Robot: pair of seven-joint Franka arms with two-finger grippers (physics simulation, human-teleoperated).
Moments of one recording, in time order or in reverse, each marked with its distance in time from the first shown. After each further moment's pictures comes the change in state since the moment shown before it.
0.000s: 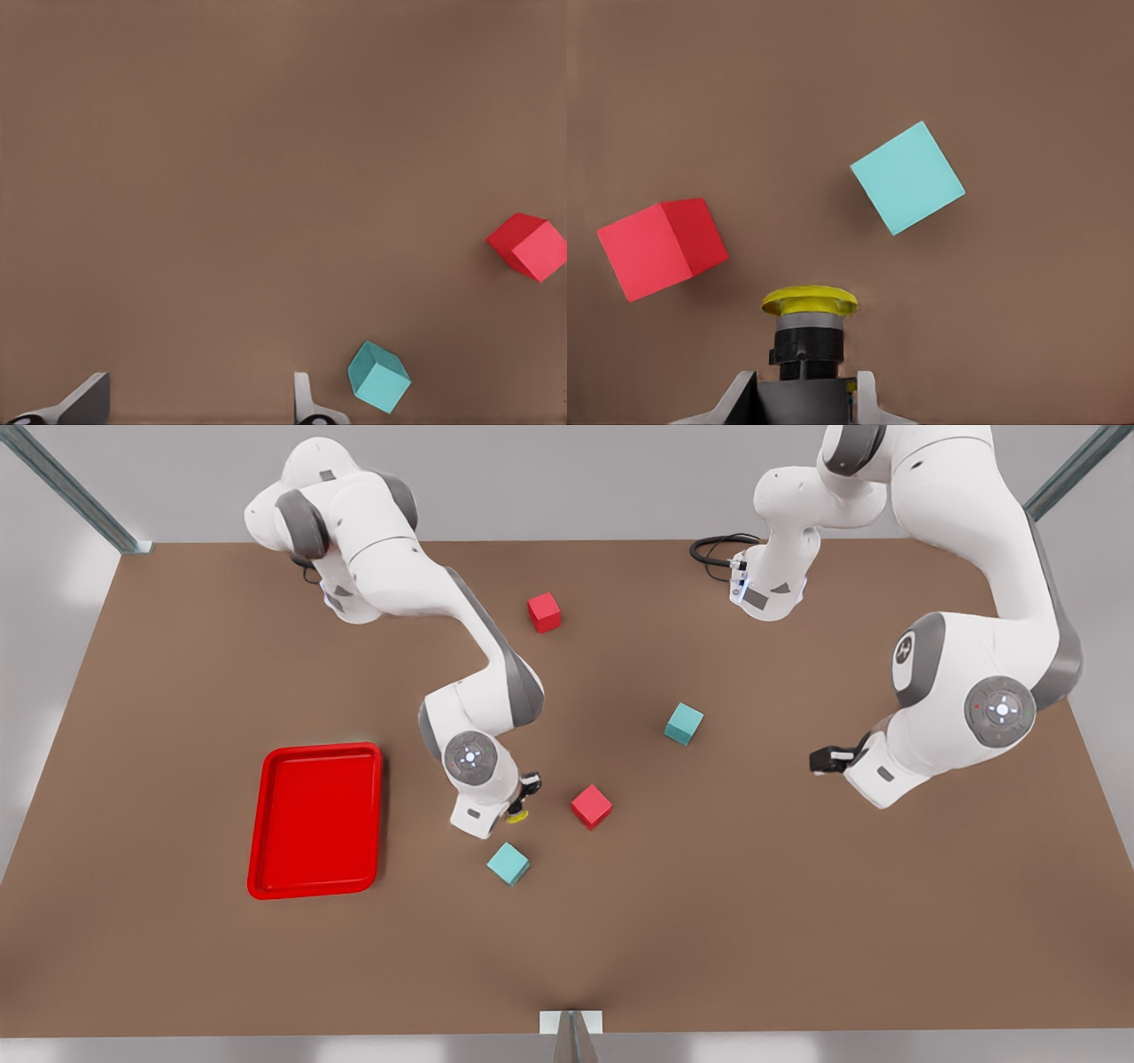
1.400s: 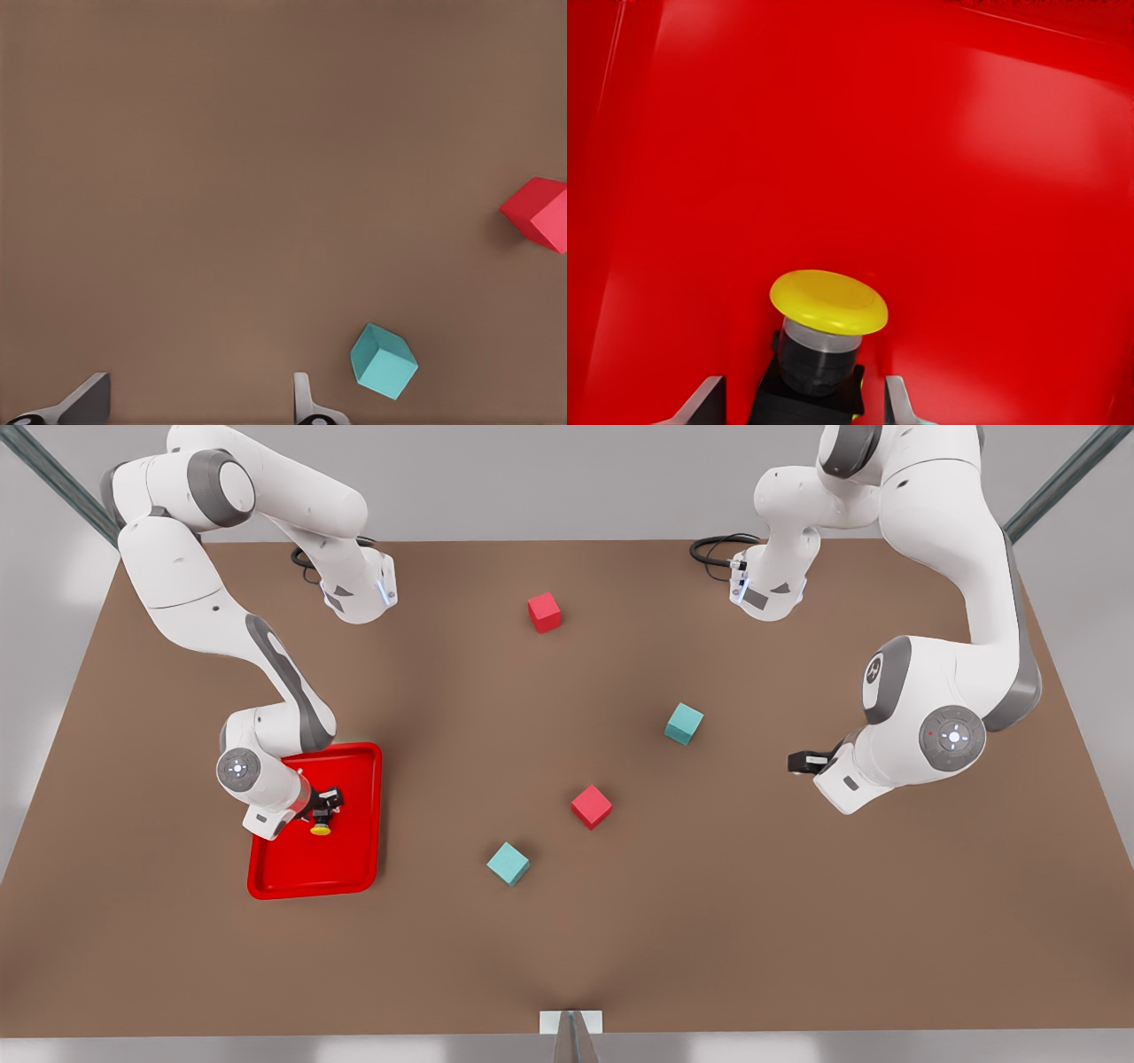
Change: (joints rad) left arm -0.022 0.018 -0.004 -0.086 0.001 0.034 0.022; right arm -1.202 -0.251 0.736 -0.944 -0.730 0.713 -0.212
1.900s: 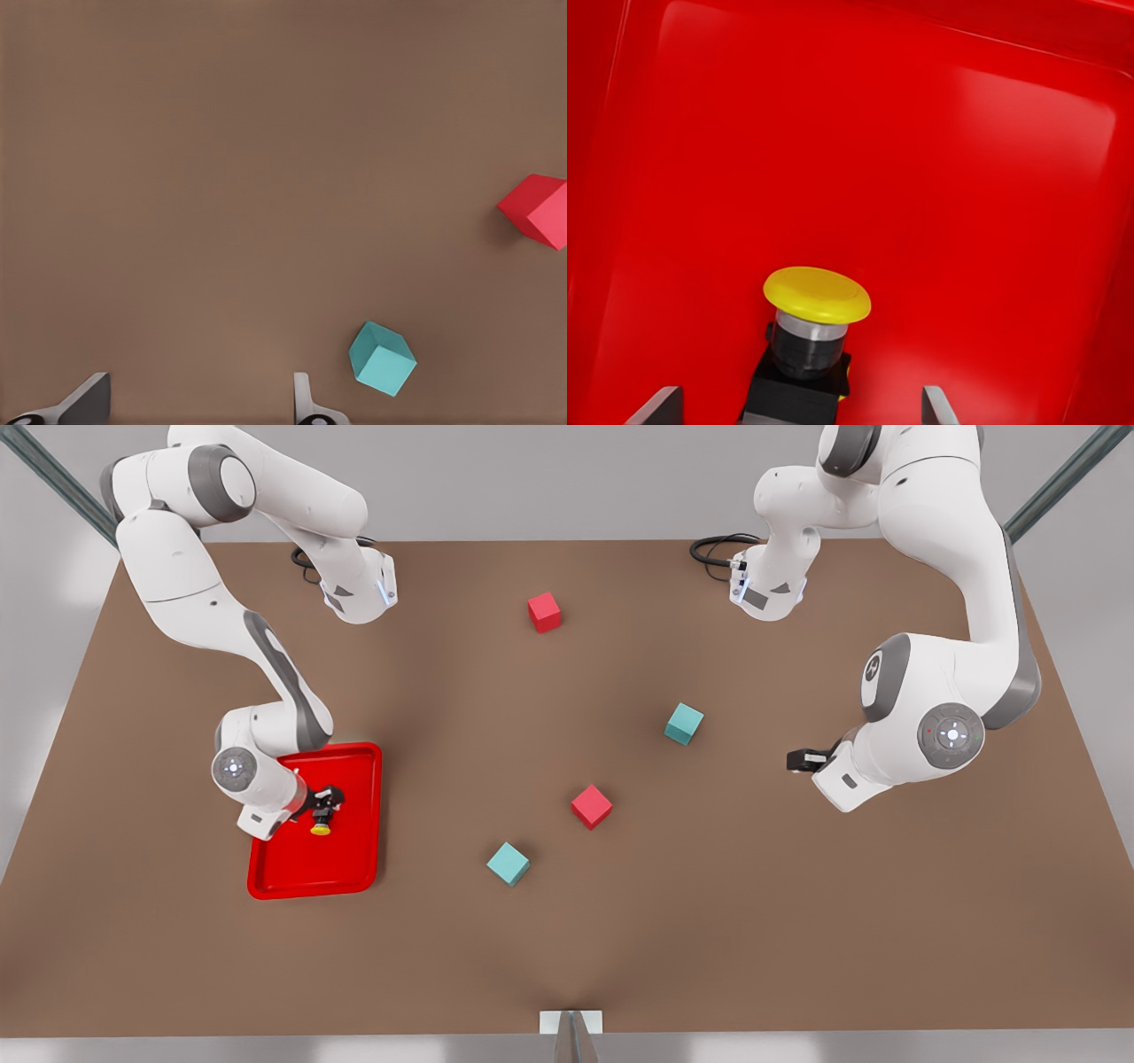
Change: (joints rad) left arm -0.003 -0.004 0.000 0.000 0.000 -0.006 0.001; right arm 0.001 -0.020 0.000 0.005 0.000 -0.027 0.009
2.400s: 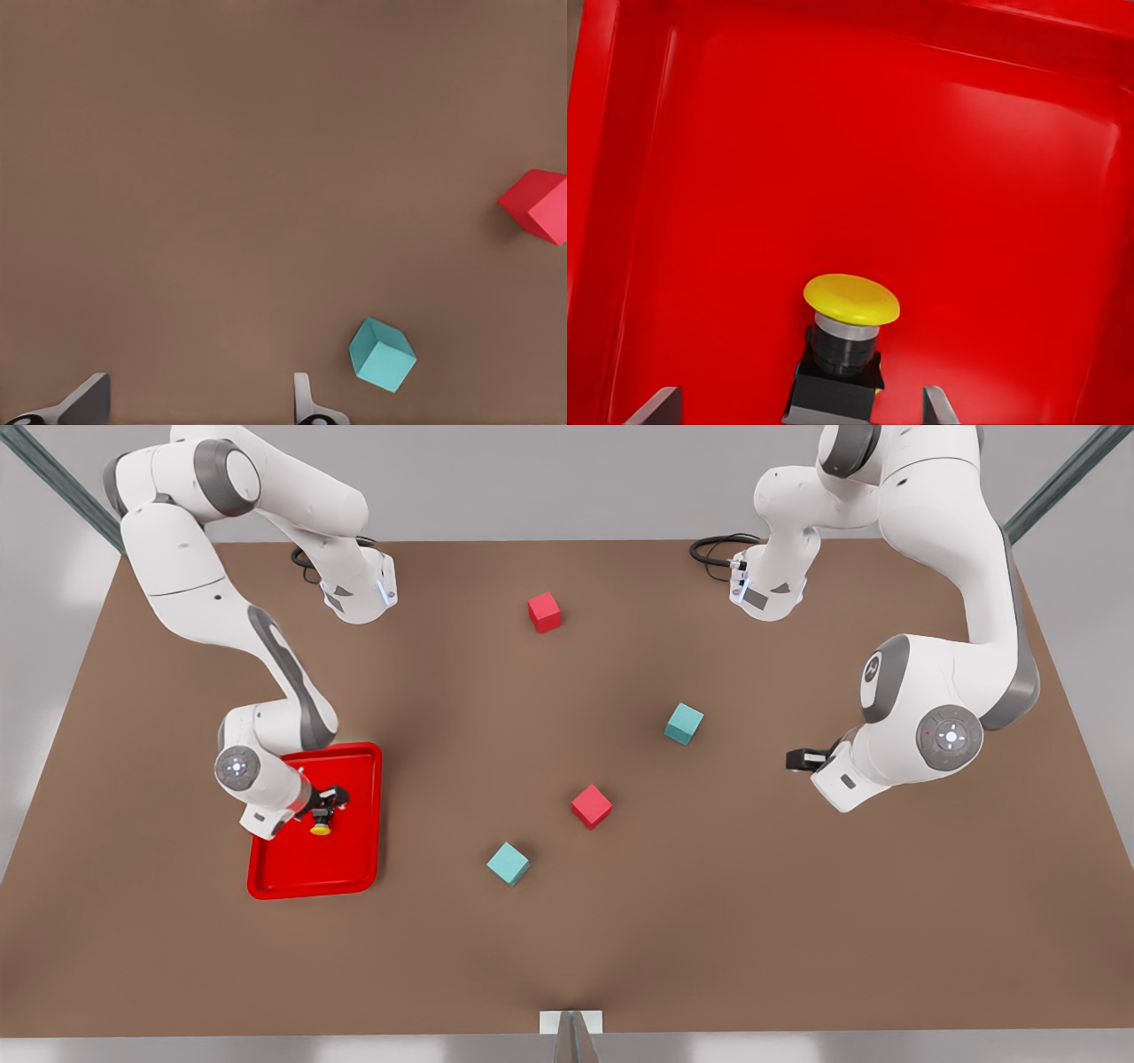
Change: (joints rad) left arm -0.001 0.003 0.000 0.000 -0.001 -0.006 0.004; right arm 0.027 -0.026 0.000 0.018 0.035 -0.035 0.025
